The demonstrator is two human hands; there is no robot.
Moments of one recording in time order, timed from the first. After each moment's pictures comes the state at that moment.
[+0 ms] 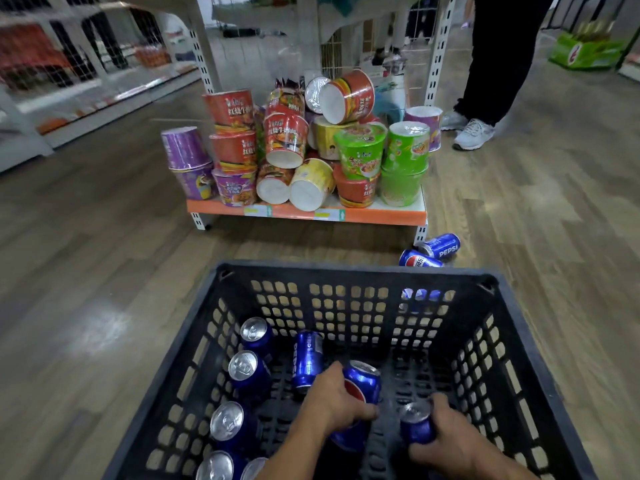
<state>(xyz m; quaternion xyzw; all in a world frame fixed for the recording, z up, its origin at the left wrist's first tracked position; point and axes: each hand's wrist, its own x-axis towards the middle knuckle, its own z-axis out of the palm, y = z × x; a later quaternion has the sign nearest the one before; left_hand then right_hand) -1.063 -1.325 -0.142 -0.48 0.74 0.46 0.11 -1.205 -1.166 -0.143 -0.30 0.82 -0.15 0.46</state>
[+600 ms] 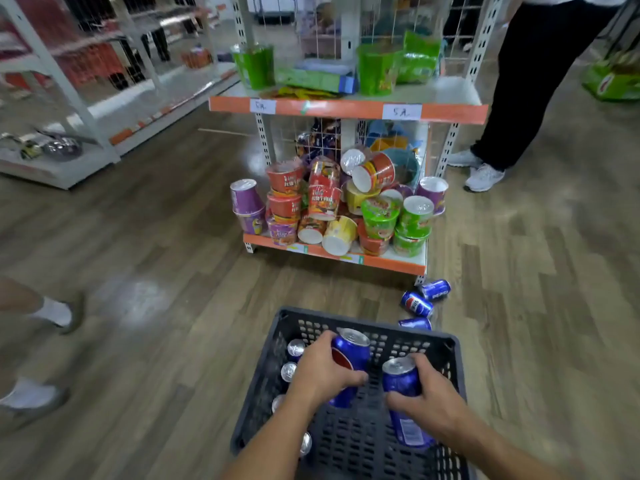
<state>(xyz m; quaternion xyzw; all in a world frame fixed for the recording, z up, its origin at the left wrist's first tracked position) -1.012 -1.324 0.183 -0.51 0.72 0.48 -0.02 -1.165 -1.180 0.193 -0.33 0.80 -0.29 0.41</state>
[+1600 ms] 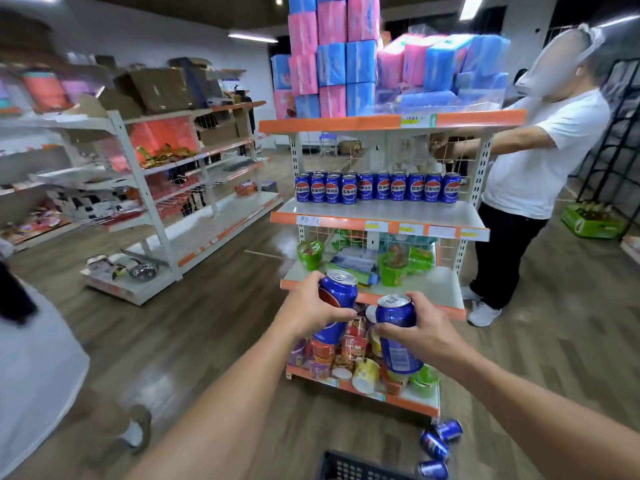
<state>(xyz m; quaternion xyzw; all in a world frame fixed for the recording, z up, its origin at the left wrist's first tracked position) -0.961 -1.447 0.767 -0.42 0.81 0.36 -0.21 -1.138 -1.310 0.742 -0.45 0.77 -0.40 0.21</state>
